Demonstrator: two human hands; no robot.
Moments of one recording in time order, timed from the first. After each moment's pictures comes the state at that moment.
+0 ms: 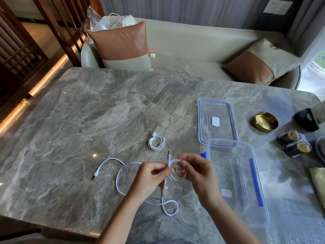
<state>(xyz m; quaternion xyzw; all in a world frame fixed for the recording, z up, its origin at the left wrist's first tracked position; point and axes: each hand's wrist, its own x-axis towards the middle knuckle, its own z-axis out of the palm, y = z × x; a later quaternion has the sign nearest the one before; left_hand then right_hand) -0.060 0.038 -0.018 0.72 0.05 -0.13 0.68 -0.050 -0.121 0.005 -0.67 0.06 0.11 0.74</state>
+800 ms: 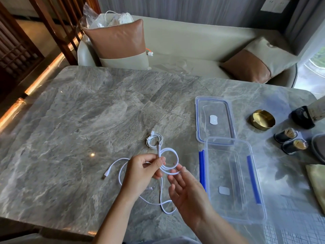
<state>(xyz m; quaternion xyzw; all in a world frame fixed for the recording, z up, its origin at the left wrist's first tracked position) -0.056 0.044 0.001 0.72 0.11 -0.06 0.68 -0.085 -0.096 0.019 -0.33 0.32 0.24 0.85</state>
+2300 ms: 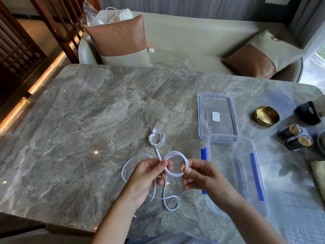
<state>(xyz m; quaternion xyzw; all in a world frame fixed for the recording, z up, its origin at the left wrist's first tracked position) -0.070 0.039 0.014 0.56 0.14 -0.19 0.79 -0.055 -0.148 0.027 -0.62 -0.01 0.31 0.72</state>
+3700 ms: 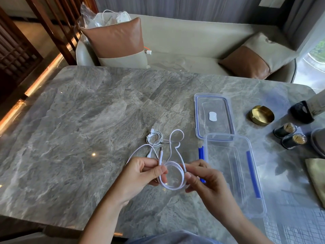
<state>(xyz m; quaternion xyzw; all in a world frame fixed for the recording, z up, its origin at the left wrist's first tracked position) -0.075 0.053 0.051 0.69 0.07 -0.22 0.69 -0.088 -0.140 0.051 -0.73 -0.03 0.15 0.67</state>
